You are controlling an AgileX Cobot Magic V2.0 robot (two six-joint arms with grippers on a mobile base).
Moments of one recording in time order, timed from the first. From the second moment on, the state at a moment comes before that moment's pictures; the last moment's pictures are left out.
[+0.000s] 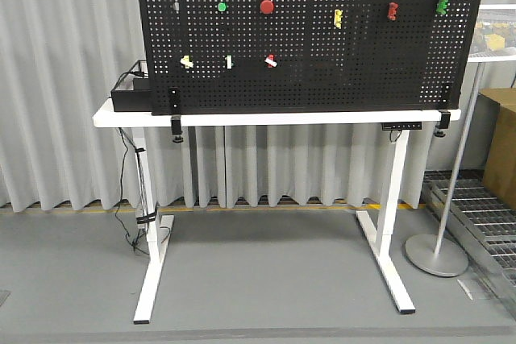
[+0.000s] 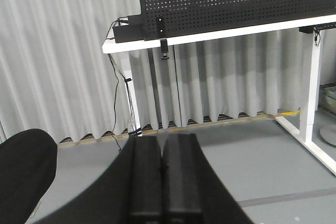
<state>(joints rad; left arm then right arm) -0.04 -0.01 0.03 -0.03 0.09 0.13 0.05 -0.01 0.03 -0.04 0.20 -0.03</state>
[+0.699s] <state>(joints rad) -0.04 -0.01 0.03 -0.03 0.09 0.13 0.05 -0.01 0.03 -0.04 0.20 -0.03</state>
